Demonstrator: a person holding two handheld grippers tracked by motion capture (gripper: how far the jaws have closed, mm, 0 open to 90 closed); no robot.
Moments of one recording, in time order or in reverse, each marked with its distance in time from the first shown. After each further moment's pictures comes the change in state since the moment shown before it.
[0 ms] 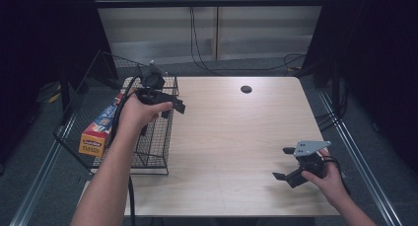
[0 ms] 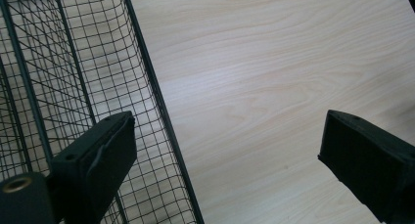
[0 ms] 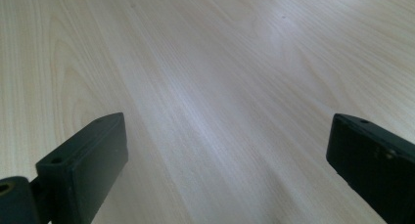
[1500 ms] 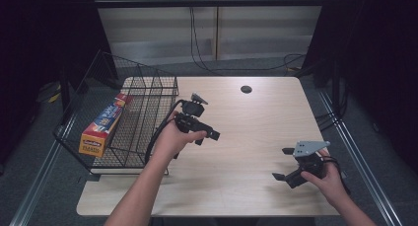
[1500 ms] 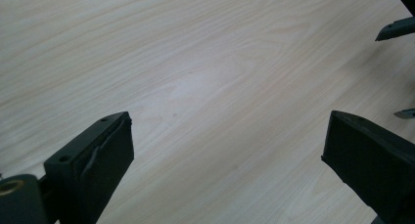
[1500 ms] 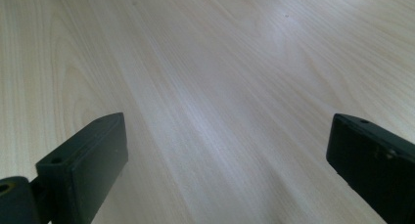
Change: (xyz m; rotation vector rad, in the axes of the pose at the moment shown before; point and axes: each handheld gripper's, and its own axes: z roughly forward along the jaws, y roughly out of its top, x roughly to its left) left arm -0.077 -0.035 0.072 0.012 -0.133 0.228; right arm 0.001 0.000 0.001 0.010 0.002 -0.001
